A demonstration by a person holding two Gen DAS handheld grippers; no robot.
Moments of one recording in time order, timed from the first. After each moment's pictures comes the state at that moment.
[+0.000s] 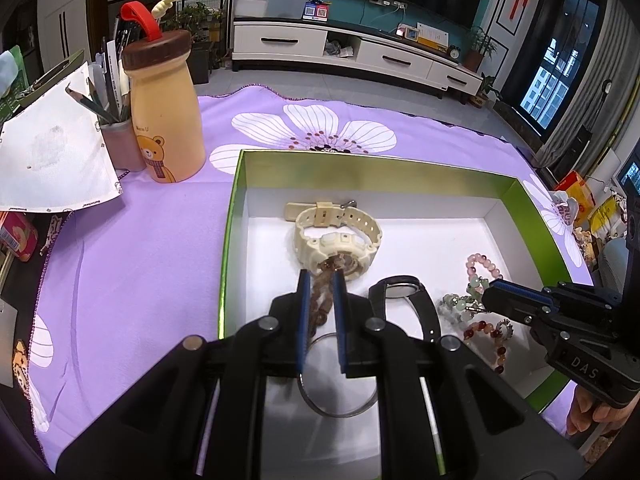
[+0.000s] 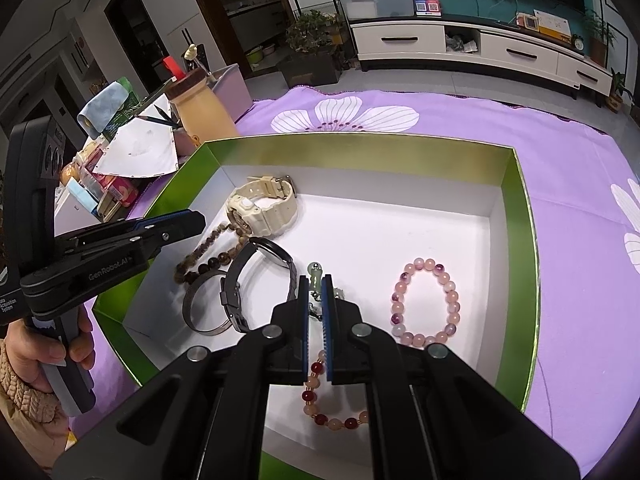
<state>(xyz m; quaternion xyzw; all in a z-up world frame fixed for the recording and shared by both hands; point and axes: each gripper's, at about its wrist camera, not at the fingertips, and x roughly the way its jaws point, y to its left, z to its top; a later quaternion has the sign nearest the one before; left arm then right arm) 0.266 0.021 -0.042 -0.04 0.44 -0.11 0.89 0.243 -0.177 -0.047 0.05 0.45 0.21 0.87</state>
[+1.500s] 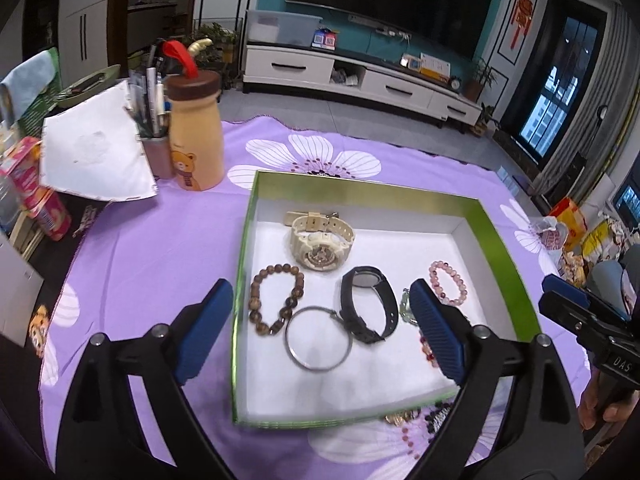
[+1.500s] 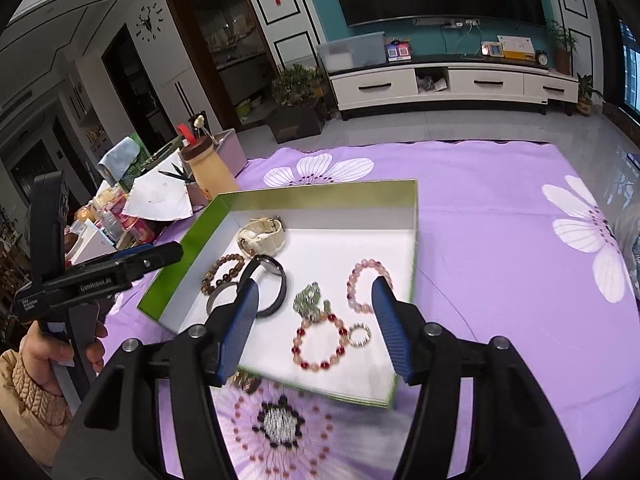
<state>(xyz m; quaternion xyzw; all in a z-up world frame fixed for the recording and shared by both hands) 0.204 0.030 0.004 -0.07 0.39 -0.10 0.91 0.162 -0.241 0.009 0.09 0.37 0.18 0.91</state>
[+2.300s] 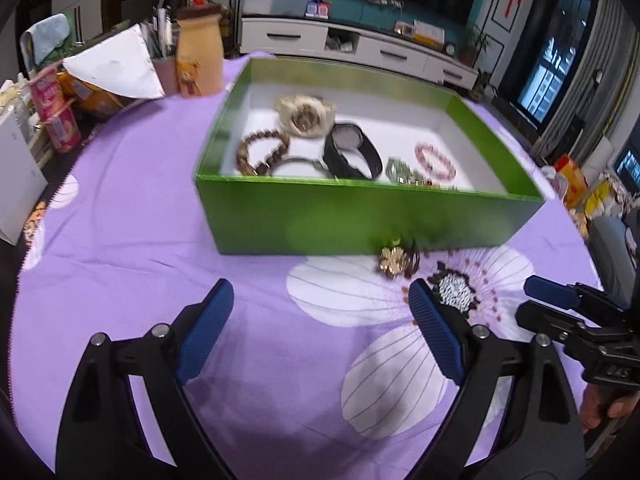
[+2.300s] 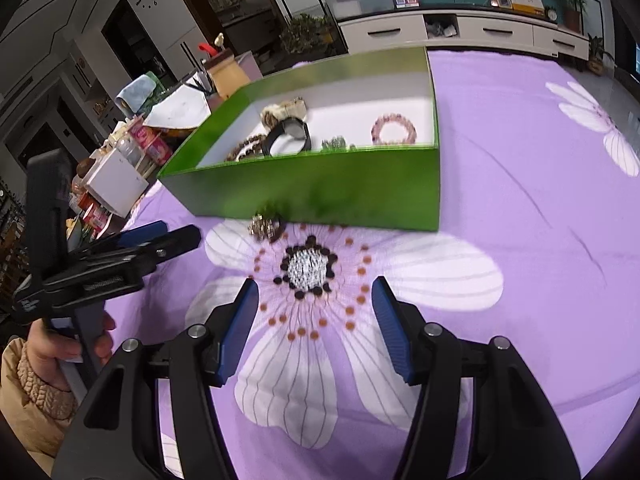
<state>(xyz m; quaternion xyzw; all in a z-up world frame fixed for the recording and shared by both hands) 0.111 0.009 -0.064 -0.03 0.44 -0.10 0.89 0.075 -0.222 -0.063 0.10 0.45 0.20 0.86</state>
